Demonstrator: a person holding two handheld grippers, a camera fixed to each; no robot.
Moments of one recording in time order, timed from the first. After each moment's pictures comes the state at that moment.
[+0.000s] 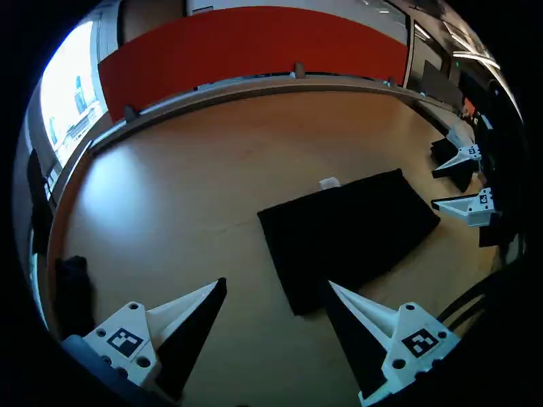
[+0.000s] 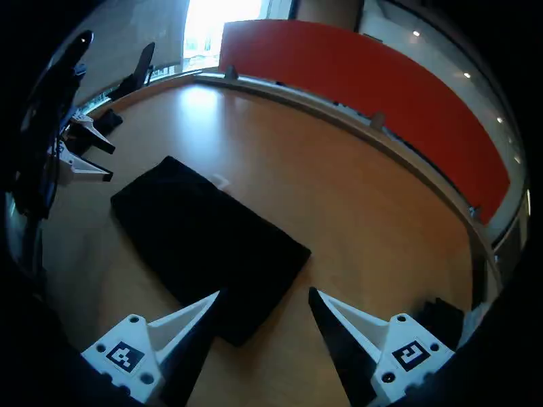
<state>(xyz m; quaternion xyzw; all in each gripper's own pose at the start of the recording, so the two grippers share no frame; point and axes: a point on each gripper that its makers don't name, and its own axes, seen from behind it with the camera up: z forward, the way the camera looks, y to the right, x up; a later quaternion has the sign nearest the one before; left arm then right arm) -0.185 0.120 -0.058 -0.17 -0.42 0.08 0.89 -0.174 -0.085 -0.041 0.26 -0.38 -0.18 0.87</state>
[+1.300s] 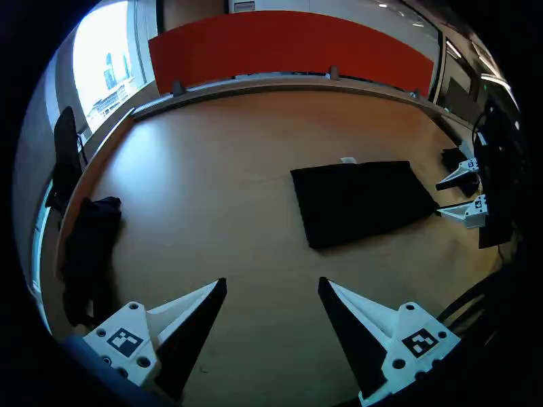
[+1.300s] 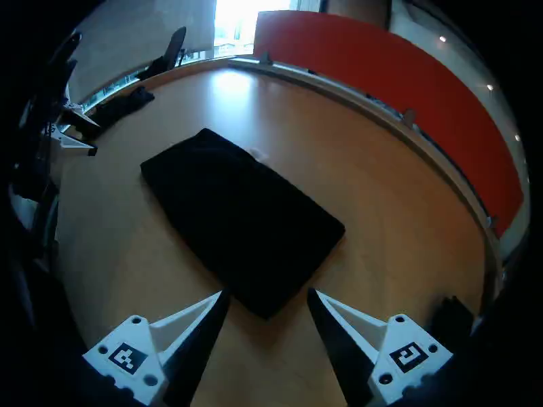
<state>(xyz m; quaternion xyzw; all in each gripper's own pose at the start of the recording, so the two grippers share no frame) -0.175 0.071 -0.148 -0.08 -0.44 0.05 0.89 -0.194 -0.094 -0.079 0.33 -0.40 -0.20 0.83</state>
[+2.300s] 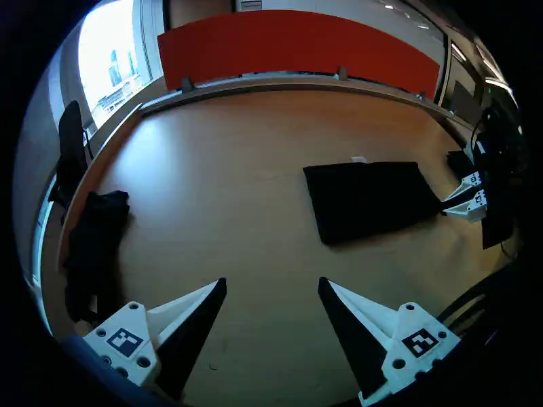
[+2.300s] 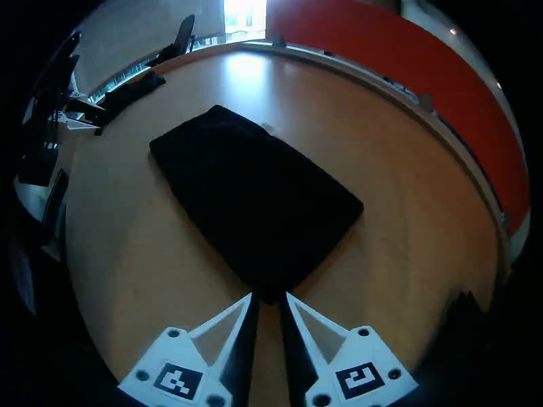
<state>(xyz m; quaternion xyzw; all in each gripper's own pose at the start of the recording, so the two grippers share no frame) -0.178 0.054 -0.151 -0.07 -0.44 0.04 0.89 -0.212 -0.086 -0.092 0.36 -0.44 -0.20 0.80</state>
